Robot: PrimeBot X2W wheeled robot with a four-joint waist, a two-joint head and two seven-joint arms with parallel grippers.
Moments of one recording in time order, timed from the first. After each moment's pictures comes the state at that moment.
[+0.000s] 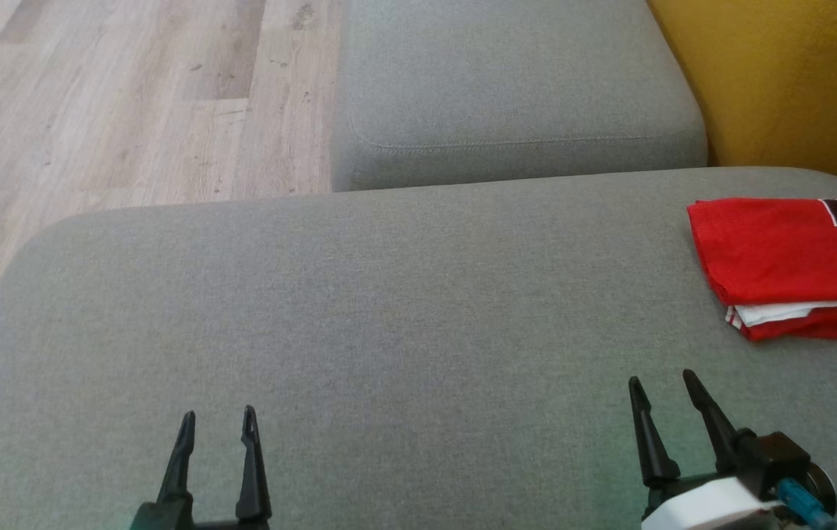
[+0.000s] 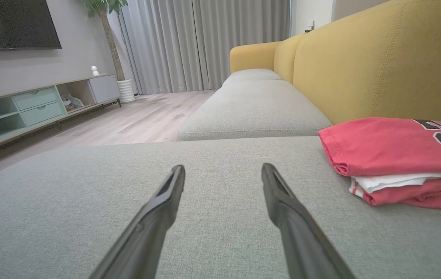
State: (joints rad) left arm 0.15 0.05 -0.18 0.19 -0.18 0.11 -0.25; right arm 0.10 -0.05 0.09 0.29 0.11 0.13 -0.25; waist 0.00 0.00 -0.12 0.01
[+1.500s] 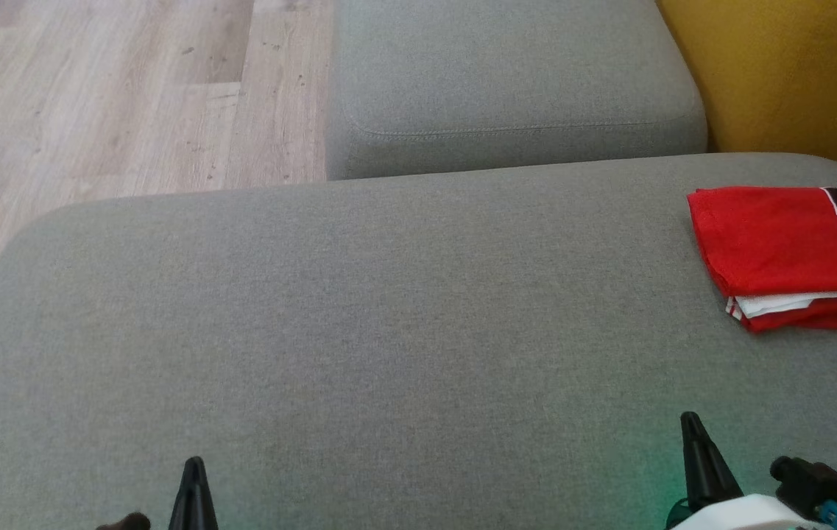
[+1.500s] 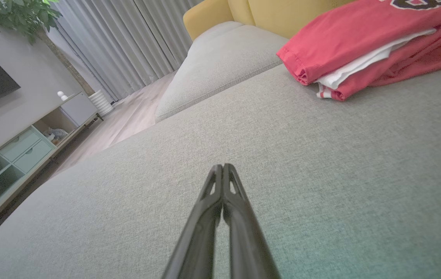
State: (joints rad) left arm 0.17 0.05 -0.13 0.31 -0.46 0.06 -0.17; right arm 0.13 -0.05 0.06 0.38 0.44 0.13 -0.18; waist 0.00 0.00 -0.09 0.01
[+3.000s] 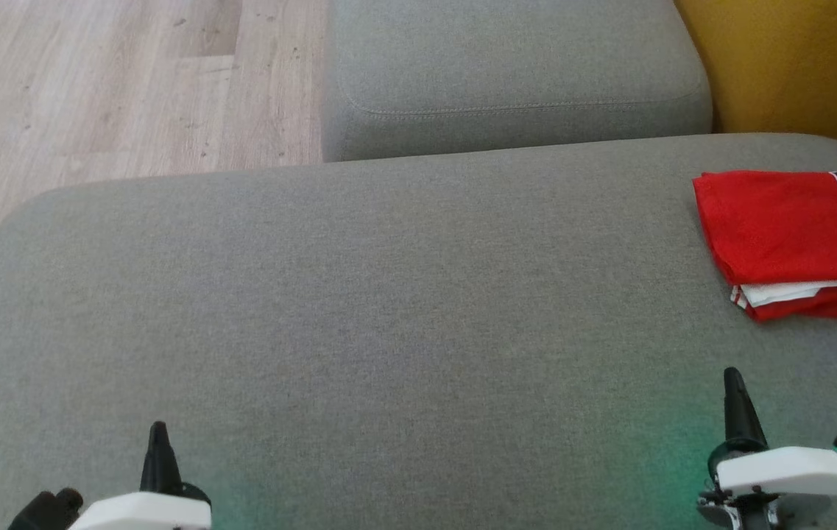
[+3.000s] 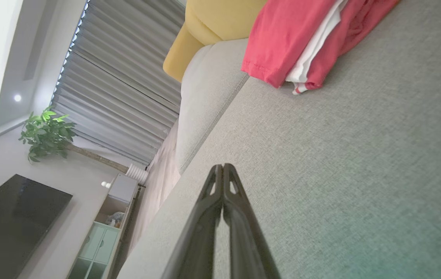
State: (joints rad) left arm 0.07 0.05 -0.03 0.30 -0.99 -0.02 -0.04; right arm 0.05 -0.05 -0.02 0.33 0.98 0.13 -0.06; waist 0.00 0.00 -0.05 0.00
